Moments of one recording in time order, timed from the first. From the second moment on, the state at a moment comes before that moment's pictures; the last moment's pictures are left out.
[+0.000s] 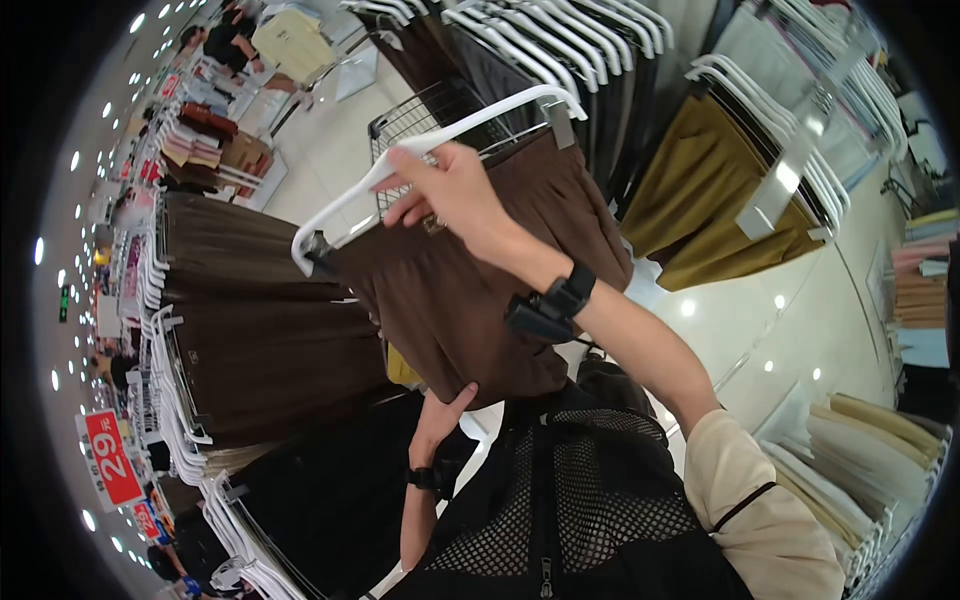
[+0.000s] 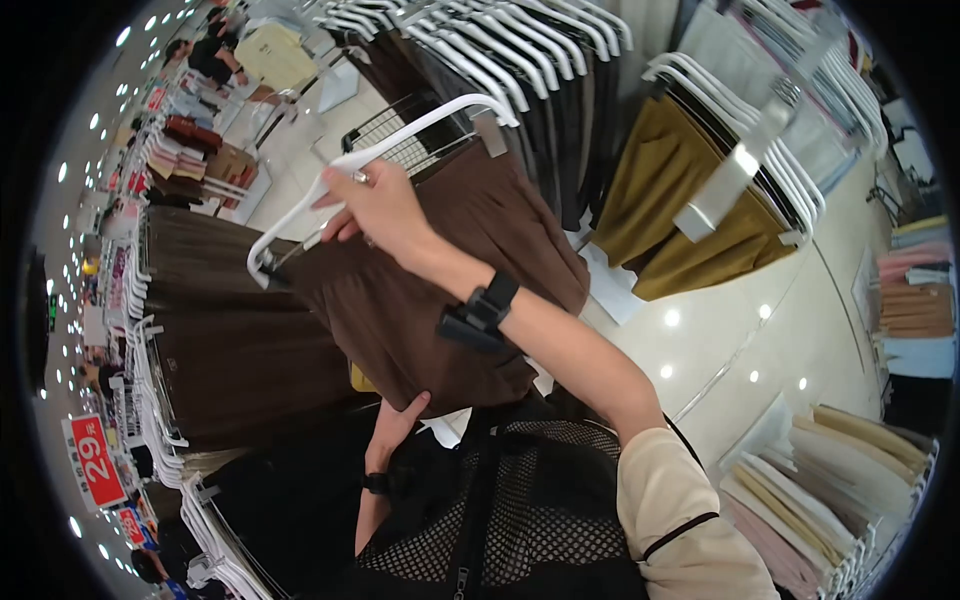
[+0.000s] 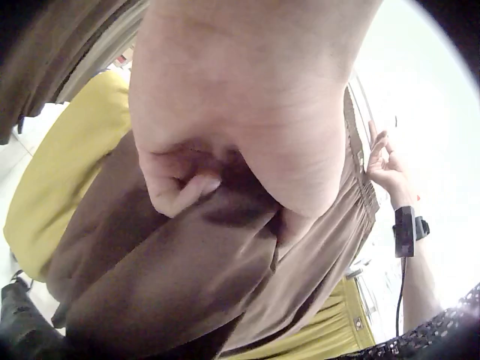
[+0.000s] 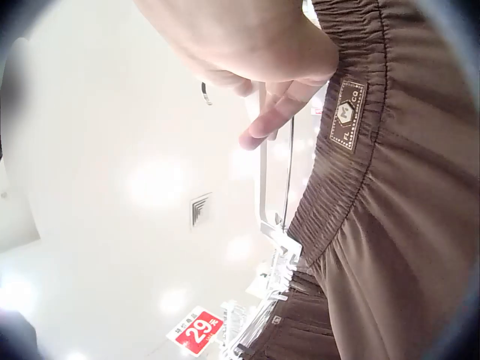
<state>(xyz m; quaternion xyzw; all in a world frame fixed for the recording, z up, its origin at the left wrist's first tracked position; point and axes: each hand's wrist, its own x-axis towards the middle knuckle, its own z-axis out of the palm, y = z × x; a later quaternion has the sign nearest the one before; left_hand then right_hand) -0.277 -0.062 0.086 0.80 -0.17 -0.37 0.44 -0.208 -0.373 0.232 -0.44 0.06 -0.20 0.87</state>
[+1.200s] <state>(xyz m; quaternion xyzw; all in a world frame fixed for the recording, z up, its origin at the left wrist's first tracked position) -0.085 -0.074 0.036 0.87 -0.18 -0.28 0.37 -0.320 -0.367 0.060 -0.84 0.37 -0.09 0.38</state>
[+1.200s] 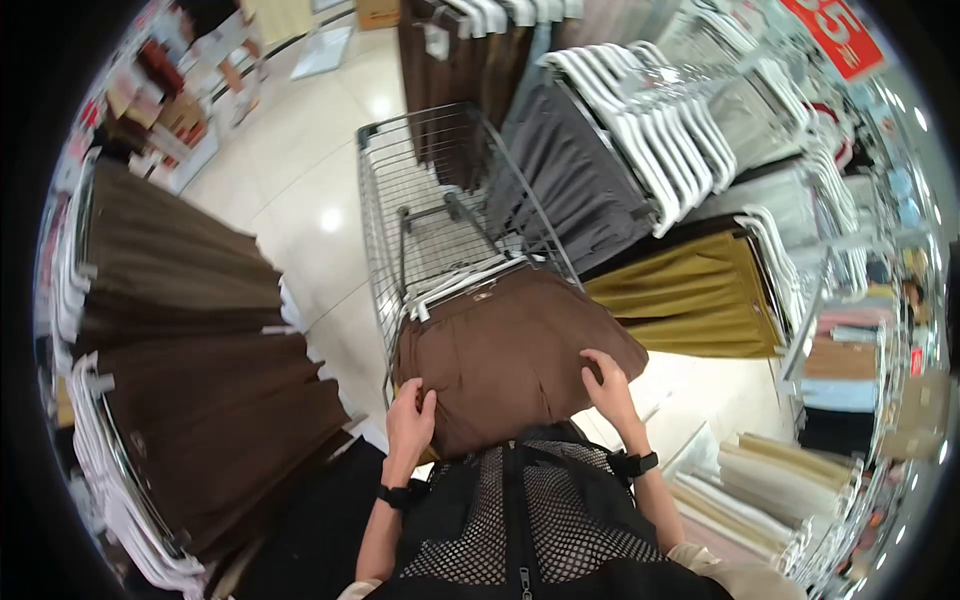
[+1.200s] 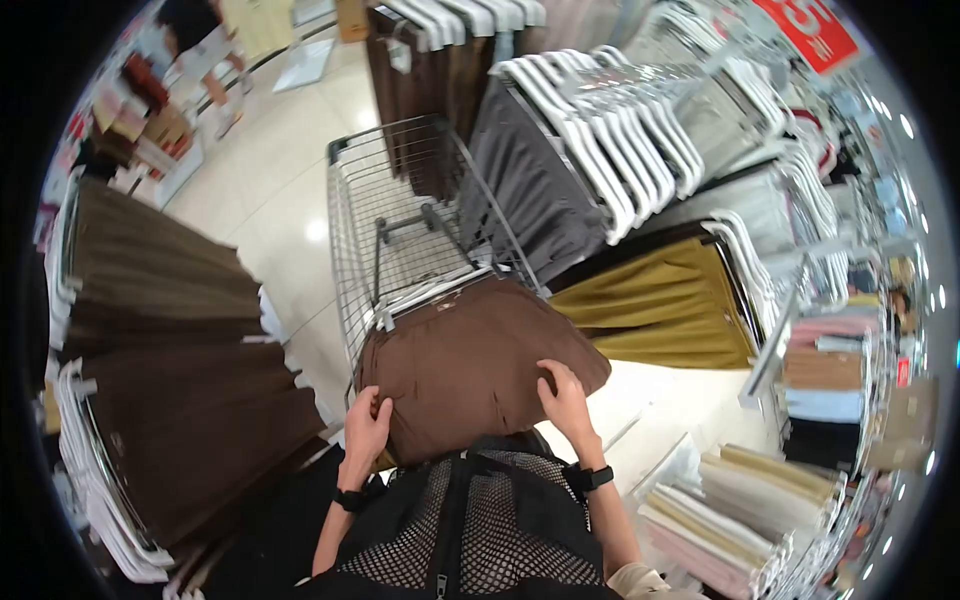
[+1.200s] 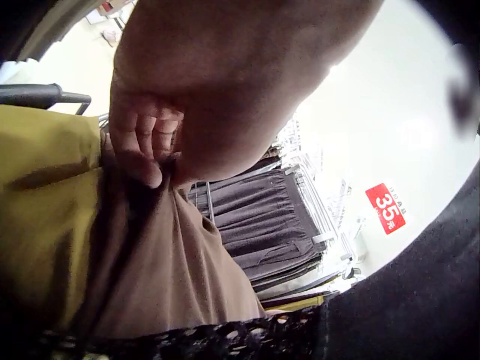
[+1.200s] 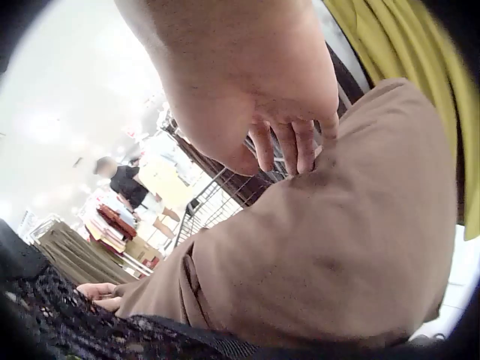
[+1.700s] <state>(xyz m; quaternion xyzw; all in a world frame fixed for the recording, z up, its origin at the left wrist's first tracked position) -0.131 -0.109 0.046 0.88 -0.36 -0.25 0.19 -0.470 -0.516 0.116 -0.50 0.51 -0.50 0.50</state>
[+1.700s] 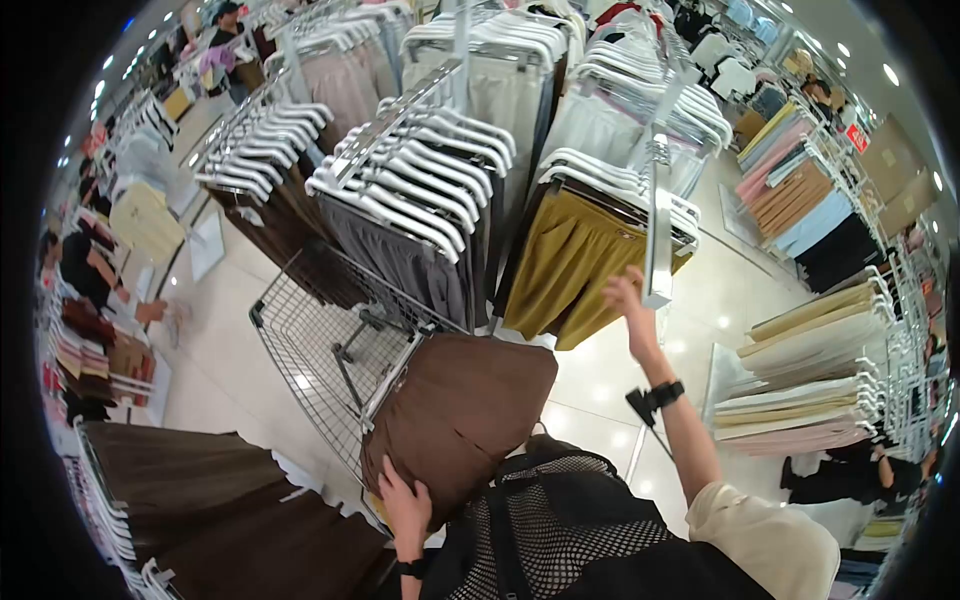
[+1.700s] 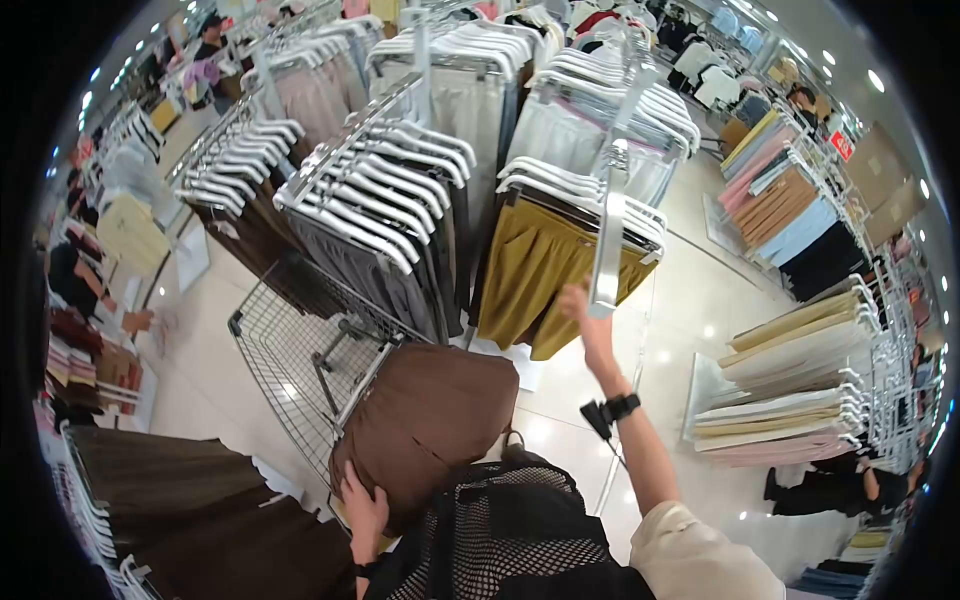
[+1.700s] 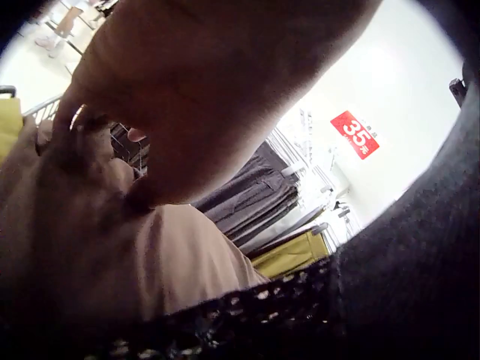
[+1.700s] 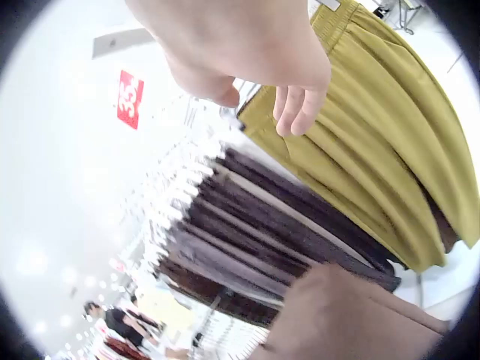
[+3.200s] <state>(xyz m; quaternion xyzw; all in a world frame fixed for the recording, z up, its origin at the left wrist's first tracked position) -0.408 -0.392 0.108 0.45 -0.68 -0.53 0.25 -0.663 -0.404 0.266 -0.47 0.17 -0.52 0.69</state>
